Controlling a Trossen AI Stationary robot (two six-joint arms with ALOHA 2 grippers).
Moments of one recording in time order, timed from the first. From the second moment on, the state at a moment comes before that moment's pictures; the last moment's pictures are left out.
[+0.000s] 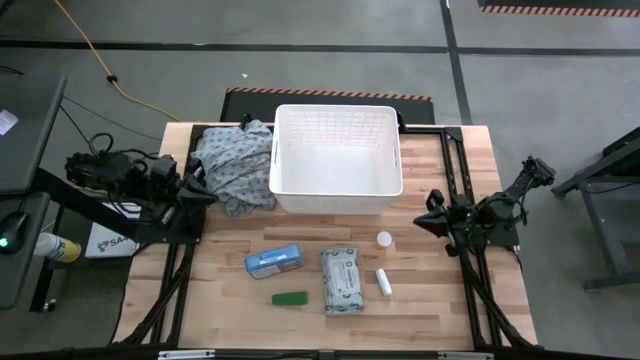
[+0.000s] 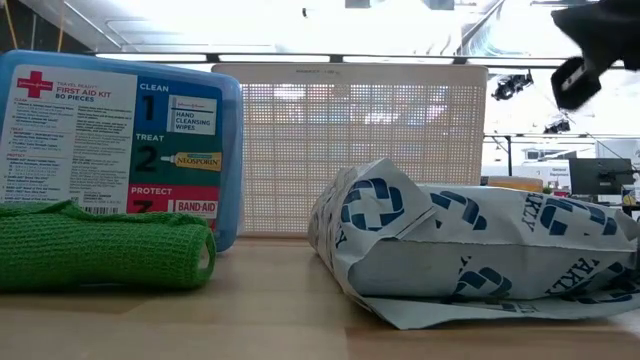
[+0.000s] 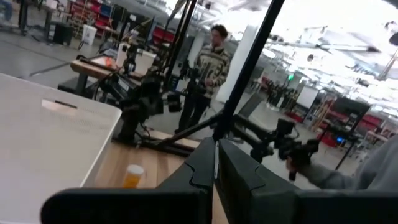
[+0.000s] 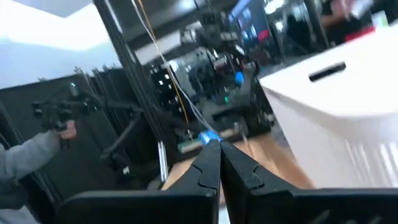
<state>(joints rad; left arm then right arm) -0.39 0.35 0.77 -0.32 -0.23 -0.34 0.62 0.05 0.01 0.30 0.55 0.27</state>
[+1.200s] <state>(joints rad) -0.39 0.65 0.96 -0.33 -0.12 -0.43 0.62 0.11 0.33 0.78 0.26 -0.18</state>
